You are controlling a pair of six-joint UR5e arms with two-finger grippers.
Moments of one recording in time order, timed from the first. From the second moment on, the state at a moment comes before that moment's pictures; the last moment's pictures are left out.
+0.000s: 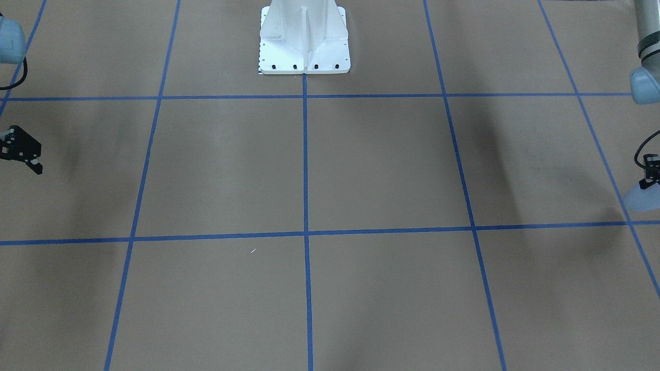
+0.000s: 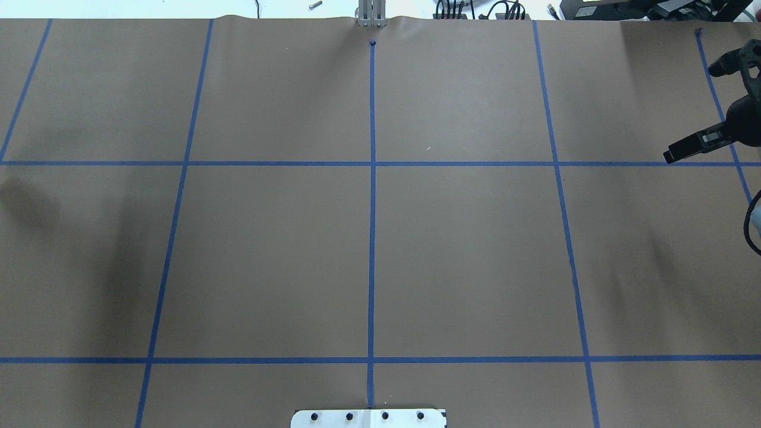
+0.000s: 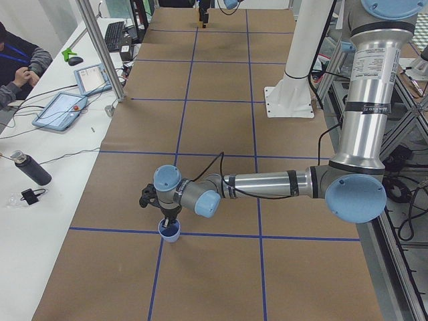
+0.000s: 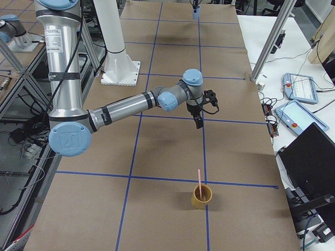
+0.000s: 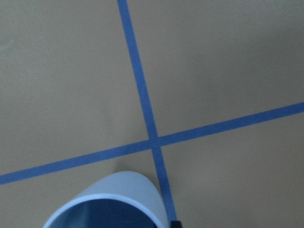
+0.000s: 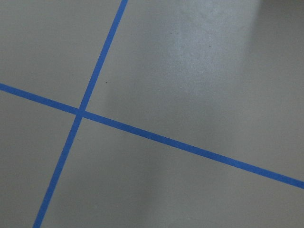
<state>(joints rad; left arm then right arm) -1.35 -1.66 -1.50 -1.89 -2.31 -0.15 1.15 -1.53 1.87 -1.35 2.18 0.37</state>
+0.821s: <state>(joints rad) -0.98 -1.91 -1.89 -1.61 -2.19 -0.90 1.15 -1.53 1.87 -1.35 2.18 0.37</state>
